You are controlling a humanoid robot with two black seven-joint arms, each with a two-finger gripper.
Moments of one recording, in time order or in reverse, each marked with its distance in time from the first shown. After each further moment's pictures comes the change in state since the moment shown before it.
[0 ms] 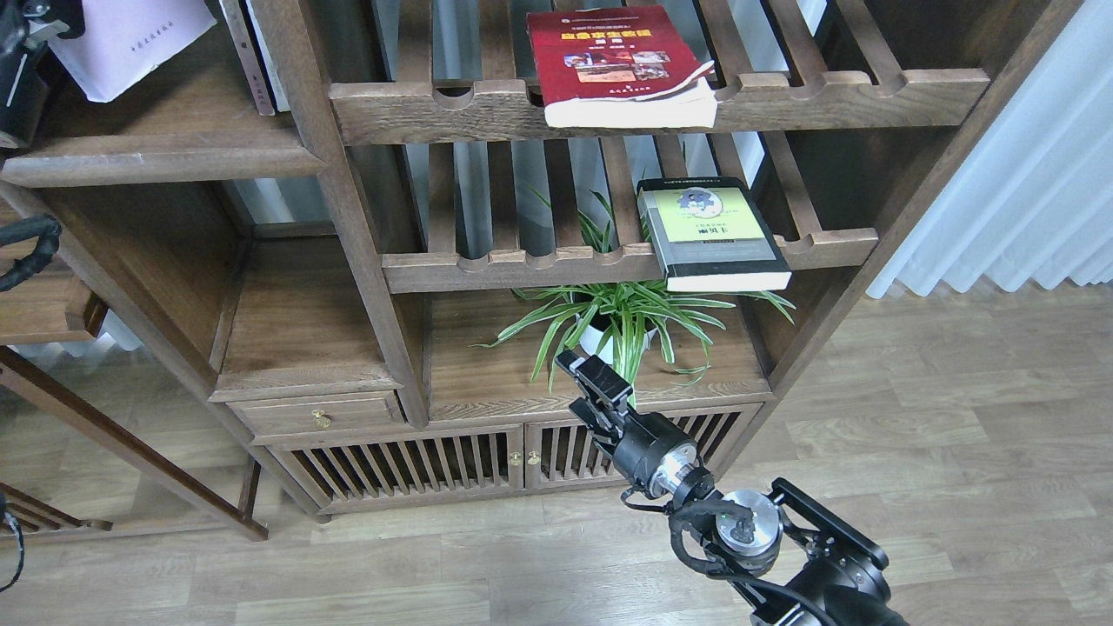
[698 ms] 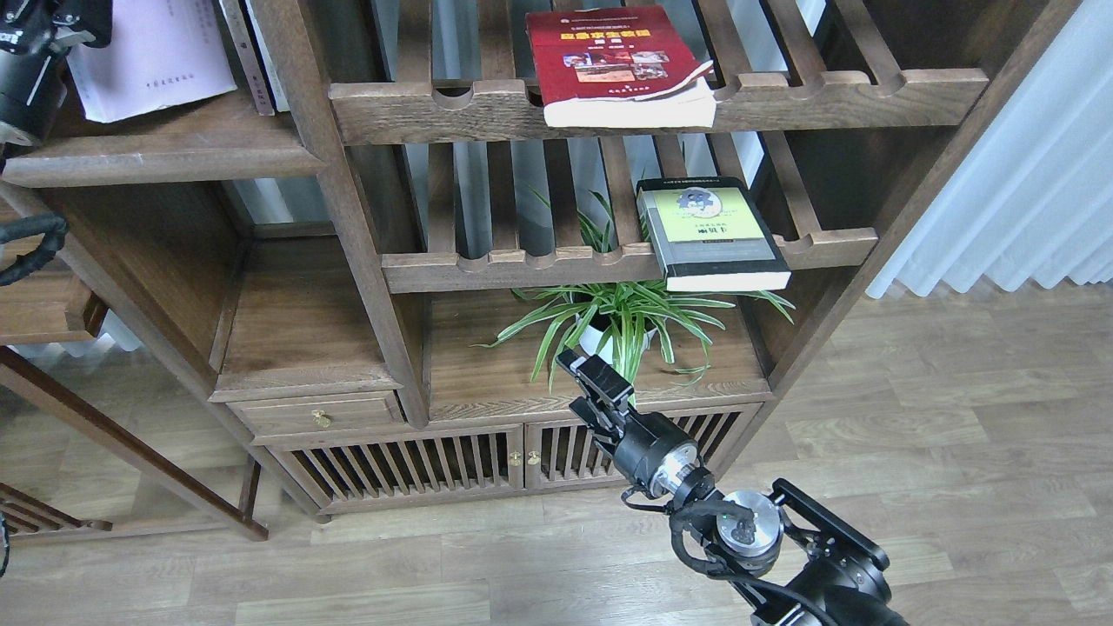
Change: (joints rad) left arm -0.025 0.004 0.057 0.027 -0.002 0.000 0.004; right arm -0.001 0.000 0.001 0.000 0.000 0.007 0.000
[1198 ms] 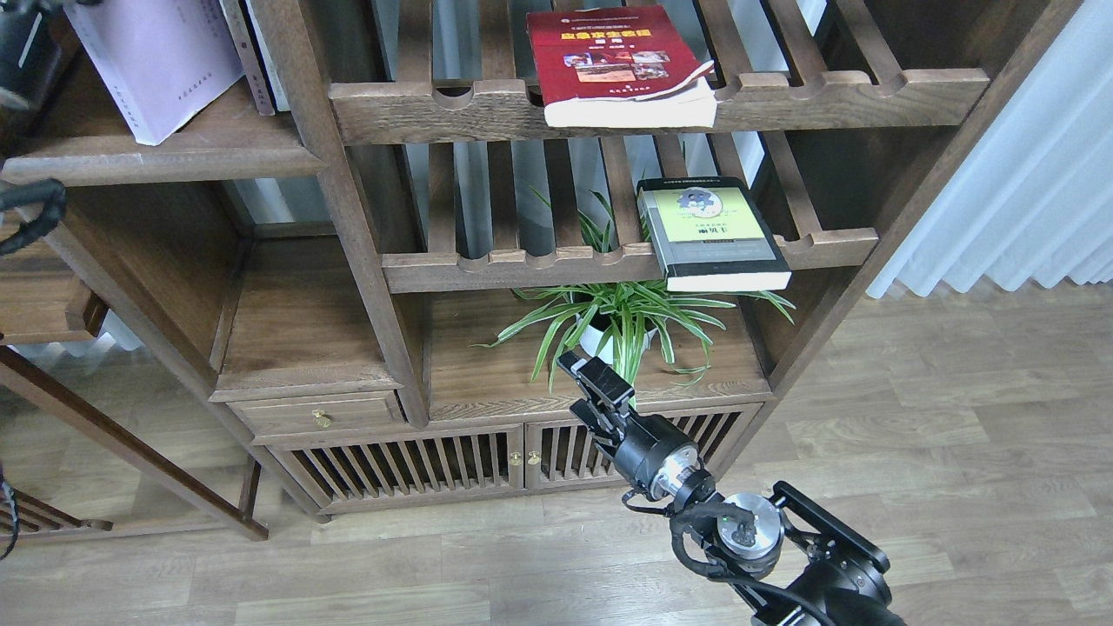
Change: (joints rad) left arm -0.078 -0.013 -0.013 -0.025 -0.088 0.000 -0.002; right arm -0.005 0.000 0.000 0.001 0.001 0.002 0.000
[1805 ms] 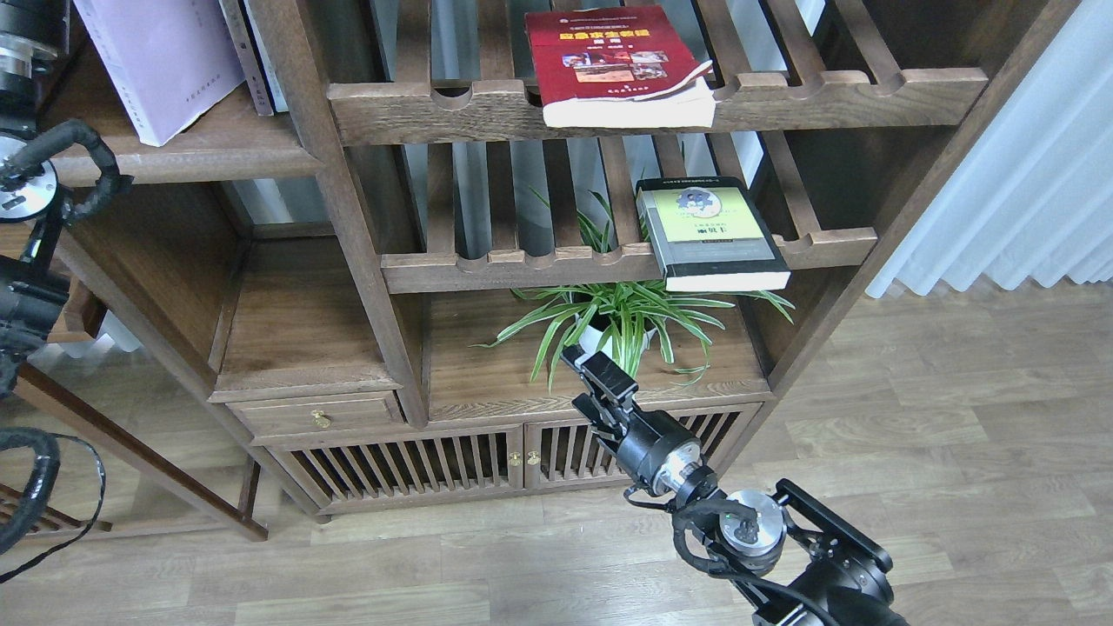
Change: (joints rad) left arm -0.006 -0.091 -0.001 -0.057 -0.481 0.000 0.005; right arm -0.003 0.000 0.022 0.012 0.002 0.004 0.000
